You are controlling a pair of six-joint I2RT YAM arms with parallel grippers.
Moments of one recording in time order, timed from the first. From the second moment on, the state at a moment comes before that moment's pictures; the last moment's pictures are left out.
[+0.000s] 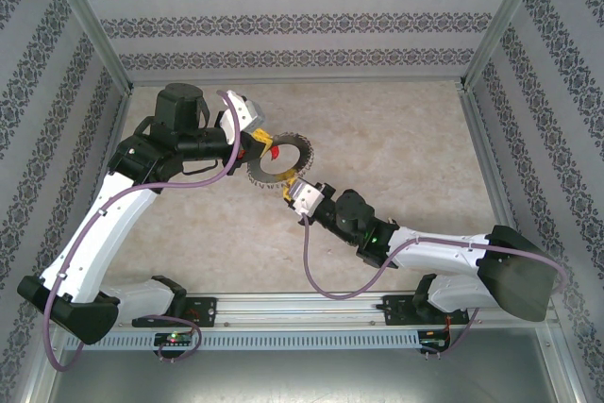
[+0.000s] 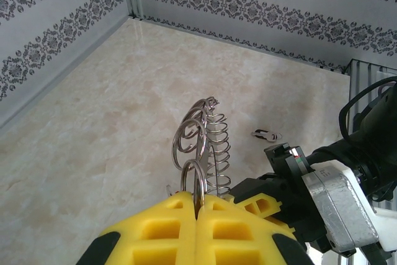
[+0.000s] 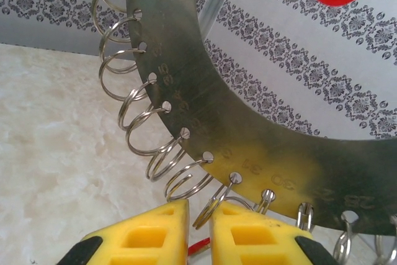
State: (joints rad) left arm -0.43 1.21 1.47 -0.79 0.60 0.32; right arm 1.00 1.27 0.52 0.68 0.16 -0.42
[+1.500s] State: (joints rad) left arm -0.43 1.18 1.14 -0.45 0.45 -0.17; right arm 0.84 1.12 0.51 0.33 -0.03 -0.24
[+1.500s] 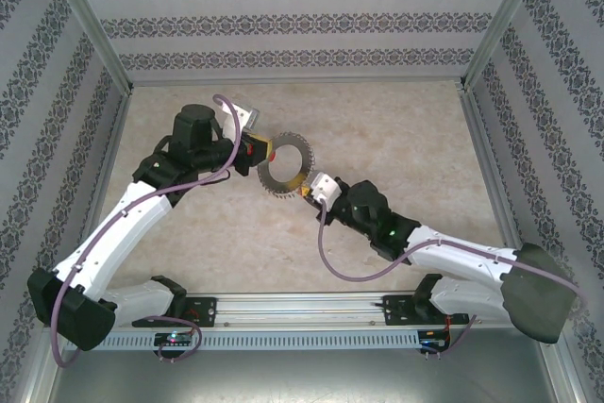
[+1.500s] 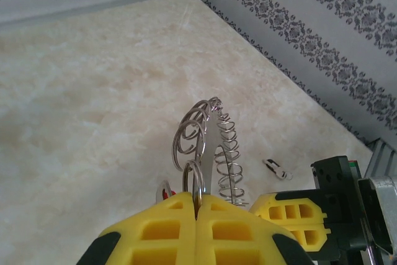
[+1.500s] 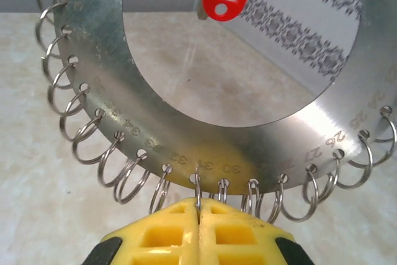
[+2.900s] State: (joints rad) left arm -0.42 1.05 0.72 -0.25 0.18 -0.50; right arm 0.83 1.22 0.81 -0.35 -0.09 -0.43
